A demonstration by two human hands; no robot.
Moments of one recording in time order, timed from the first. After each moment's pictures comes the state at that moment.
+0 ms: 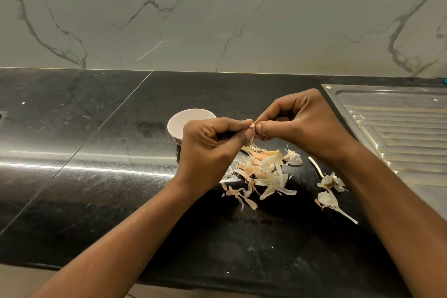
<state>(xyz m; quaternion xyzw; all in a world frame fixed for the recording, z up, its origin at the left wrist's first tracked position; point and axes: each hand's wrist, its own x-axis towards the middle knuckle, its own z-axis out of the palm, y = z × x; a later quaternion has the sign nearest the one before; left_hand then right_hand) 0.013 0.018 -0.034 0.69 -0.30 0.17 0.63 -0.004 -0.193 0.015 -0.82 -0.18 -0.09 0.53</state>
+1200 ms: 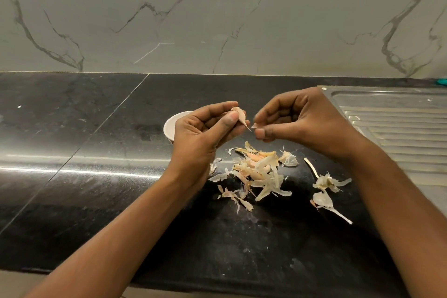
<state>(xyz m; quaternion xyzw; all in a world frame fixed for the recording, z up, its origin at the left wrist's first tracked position) 0.013 0.016 -0.017 0.53 -0.15 -0.02 0.83 -0.006 -0.208 0.024 -0.82 -0.20 -0.06 0.53</state>
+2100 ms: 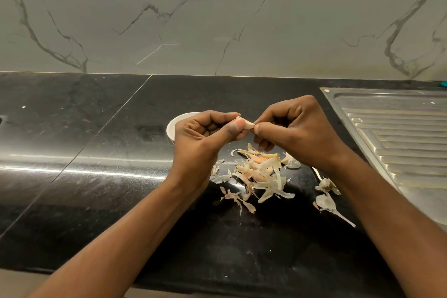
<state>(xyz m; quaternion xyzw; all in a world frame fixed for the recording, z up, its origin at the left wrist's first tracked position) 0.013 0.019 -0.024 0.57 -0.18 0.04 0.80 -0.002 -0.187 0.008 -0.83 -0.21 -0.14 0.49</state>
